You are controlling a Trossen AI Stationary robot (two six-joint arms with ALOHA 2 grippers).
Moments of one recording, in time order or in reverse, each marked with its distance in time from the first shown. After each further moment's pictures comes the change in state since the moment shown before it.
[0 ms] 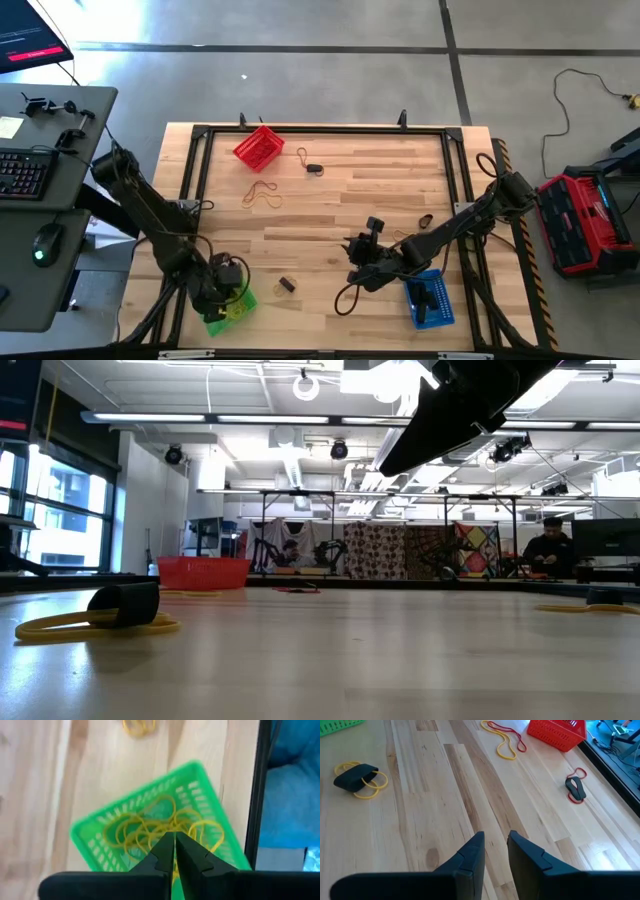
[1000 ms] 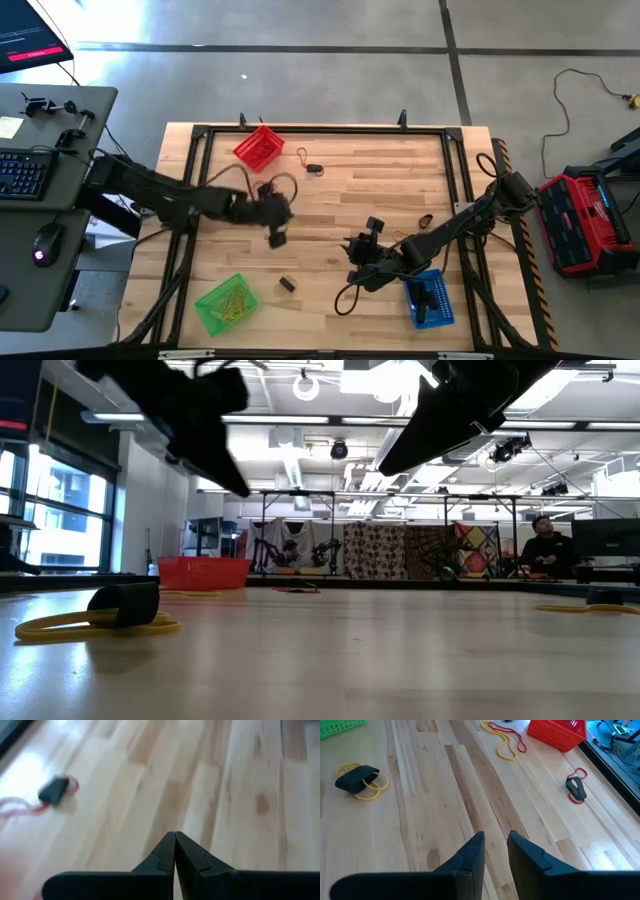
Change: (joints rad) left arm 0.749 0.006 0.001 0.299 -0.193 0.768; right arm 0.000 0.000 0.000 0.004 -0.001 0.003
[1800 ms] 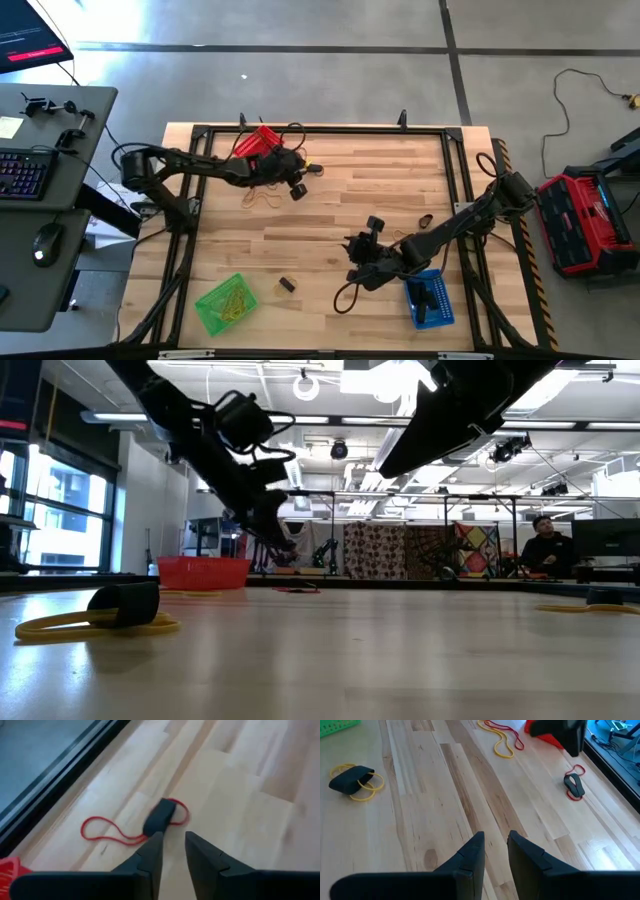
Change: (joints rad) left arm 0.474 0.285 0.013 0.360 0.089 0.248; right arm -0.007 0.000 0.000 -0.011 0.000 0.020
